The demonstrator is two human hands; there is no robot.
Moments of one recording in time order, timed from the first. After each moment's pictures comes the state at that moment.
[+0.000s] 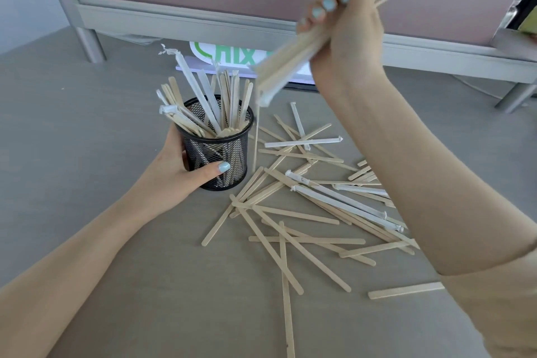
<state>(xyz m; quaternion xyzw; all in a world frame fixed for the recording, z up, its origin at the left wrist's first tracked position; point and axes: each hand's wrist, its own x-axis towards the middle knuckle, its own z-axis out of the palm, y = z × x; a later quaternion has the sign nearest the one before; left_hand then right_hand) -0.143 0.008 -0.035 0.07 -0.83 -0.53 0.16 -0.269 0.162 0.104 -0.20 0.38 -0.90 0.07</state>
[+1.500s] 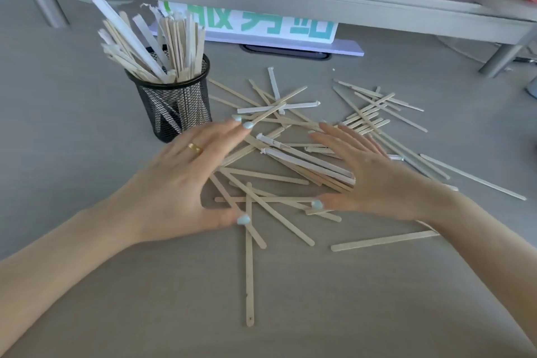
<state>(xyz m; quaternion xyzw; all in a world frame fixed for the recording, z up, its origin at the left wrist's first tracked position) -0.110 0.076 -0.026 -0.09 -0.98 -0.16 0.08 -0.231 0.324 -0.011 -0.40 0.90 -0.13 0.14</state>
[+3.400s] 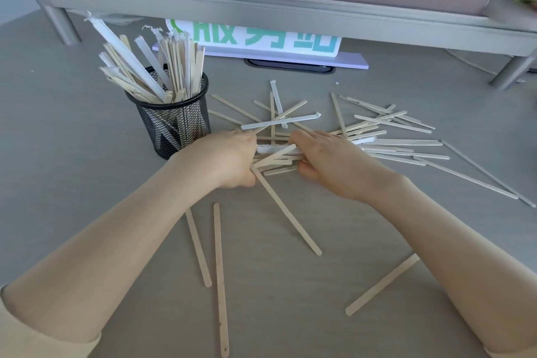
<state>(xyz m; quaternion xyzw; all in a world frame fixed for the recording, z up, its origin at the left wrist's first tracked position) -0.192 0.116 0.009 0.09 -0.98 -0.03 -0.15 -0.268 0.271 -0.018 -0.49 0.87 -0.07 -0.02</state>
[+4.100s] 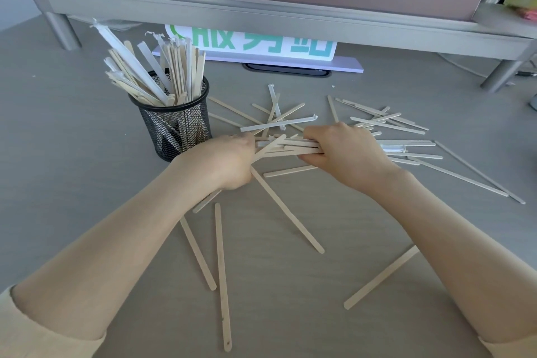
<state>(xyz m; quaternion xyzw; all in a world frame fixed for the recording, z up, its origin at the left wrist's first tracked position) -0.192 0.114 0.003 0.09 -0.99 -0.04 -0.13 -0.267 0.279 -0.001 -0.41 0.91 -0.08 -0.06</state>
